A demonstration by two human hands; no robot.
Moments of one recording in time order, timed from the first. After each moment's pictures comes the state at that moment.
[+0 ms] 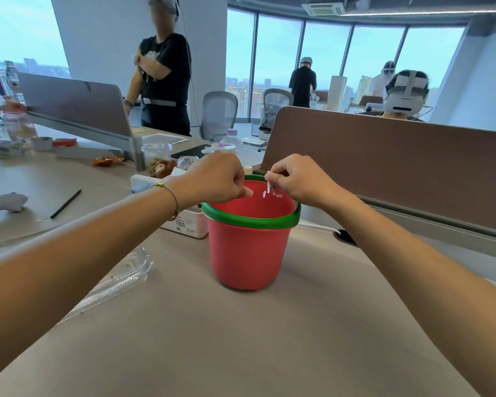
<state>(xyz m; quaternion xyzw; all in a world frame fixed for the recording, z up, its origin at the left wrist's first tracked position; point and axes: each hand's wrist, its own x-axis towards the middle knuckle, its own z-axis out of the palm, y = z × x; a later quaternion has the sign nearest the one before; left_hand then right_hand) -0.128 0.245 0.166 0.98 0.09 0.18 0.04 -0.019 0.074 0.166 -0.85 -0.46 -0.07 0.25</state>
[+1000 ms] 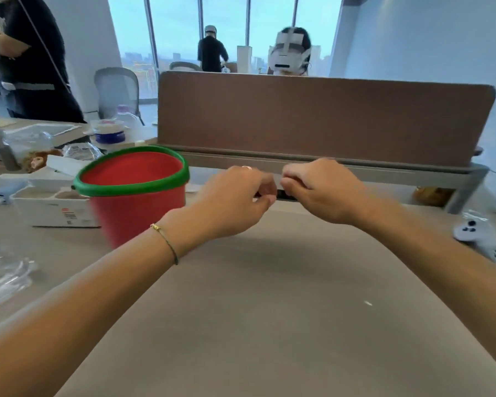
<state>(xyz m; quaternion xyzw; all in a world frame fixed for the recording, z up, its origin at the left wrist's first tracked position) -0.134 0.029 0.121 0.96 -0.17 0.19 0.13 -0.079 -0.162 0.134 -0.91 -0.37 -0.18 0.09</state>
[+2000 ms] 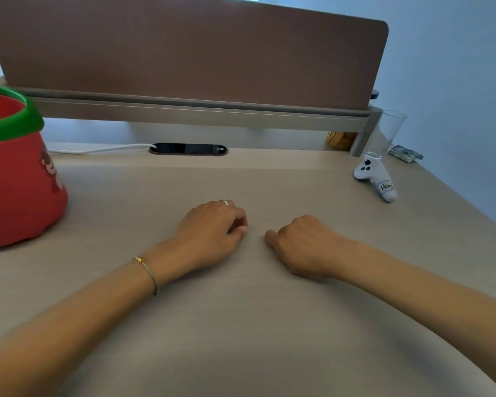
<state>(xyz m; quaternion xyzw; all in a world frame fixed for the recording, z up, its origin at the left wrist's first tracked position) -0.126 -0.088 -0.003 0.95 -0.24 0.06 0.18 -0.140 -0.298 0.009 -0.91 -0.36 -0.01 -0.21</state>
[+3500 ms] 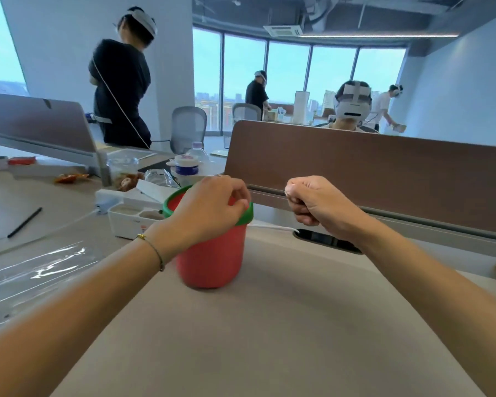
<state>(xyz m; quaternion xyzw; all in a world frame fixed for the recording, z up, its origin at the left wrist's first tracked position) -0.166 0.143 0.155 0.94 0.01 0.28 0.18 -0.060 -0.056 0.164 -0.74 -0.38 0.11 0.54</state>
